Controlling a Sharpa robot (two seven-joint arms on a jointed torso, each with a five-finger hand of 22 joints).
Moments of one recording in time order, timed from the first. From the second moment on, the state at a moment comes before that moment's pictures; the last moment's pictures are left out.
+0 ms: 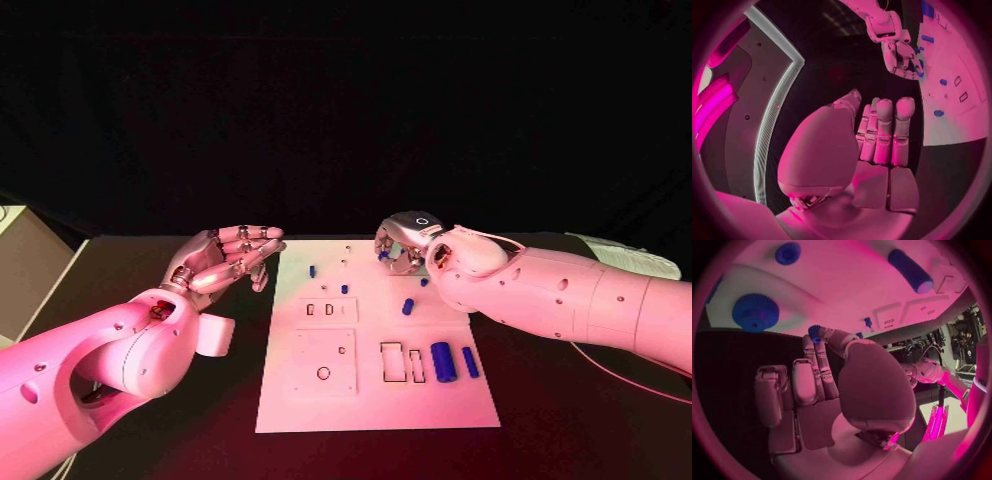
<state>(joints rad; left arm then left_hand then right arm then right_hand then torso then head) 1.01 -0.93 0.24 1.70 -0.22 -0.34 0.35 1.55 -0.18 0.31 0.27 0.05 0.87 0.19 0.30 0.21 1.14 0.12 0.16 0.09 1.15 0.04 1.06 0.73 0.16 1.08 0.14 1.15 0.80 1.32 -0.63 -0.14 1.21 -1.64 -0.42 -0.14 1.35 -0.21 0.63 0.00 0.19 1.12 0.13 0.21 0.30 1.28 0.10 0.07 0.07 1.47 -0.01 1.30 1.09 0.04 1.46 0.09 1.51 1.31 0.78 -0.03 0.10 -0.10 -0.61</state>
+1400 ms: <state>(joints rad) 1.01 -0.93 0.24 1.71 -0.22 -0.34 0.35 1.55 -0.18 0.31 0.27 0.05 0.87 0.19 0.30 0.21 1.14 0.12 0.16 0.09 1.17 0.05 1.08 0.75 0.16 1.08 0.14 1.17 0.82 1.33 -0.46 -0.13 1.05 -1.64 -0.52 -0.17 1.35 -0.21 0.64 -0.02 0.18 1.12 0.12 0.21 0.31 1.28 0.10 0.06 0.07 1.47 -0.01 1.30 1.09 0.04 1.47 0.09 1.51 1.31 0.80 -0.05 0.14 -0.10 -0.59</state>
